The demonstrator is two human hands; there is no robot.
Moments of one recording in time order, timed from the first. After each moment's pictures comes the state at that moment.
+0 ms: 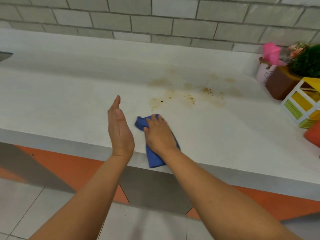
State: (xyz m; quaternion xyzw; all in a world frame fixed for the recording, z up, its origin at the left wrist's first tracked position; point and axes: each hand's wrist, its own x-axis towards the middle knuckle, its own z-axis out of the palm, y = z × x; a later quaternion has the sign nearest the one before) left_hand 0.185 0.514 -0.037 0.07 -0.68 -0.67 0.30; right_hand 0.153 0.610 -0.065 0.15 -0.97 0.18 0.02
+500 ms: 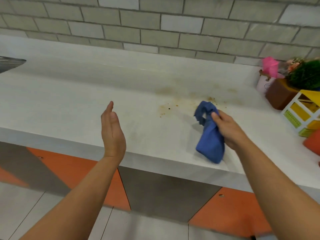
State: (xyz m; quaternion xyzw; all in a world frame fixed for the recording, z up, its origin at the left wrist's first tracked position) left_hand 0.192 0.457 -0.032 0.07 -0.69 -0.65 0.30; right_hand 0.148 0.750 -0.008 -0.03 -0.79 0.62 0.01
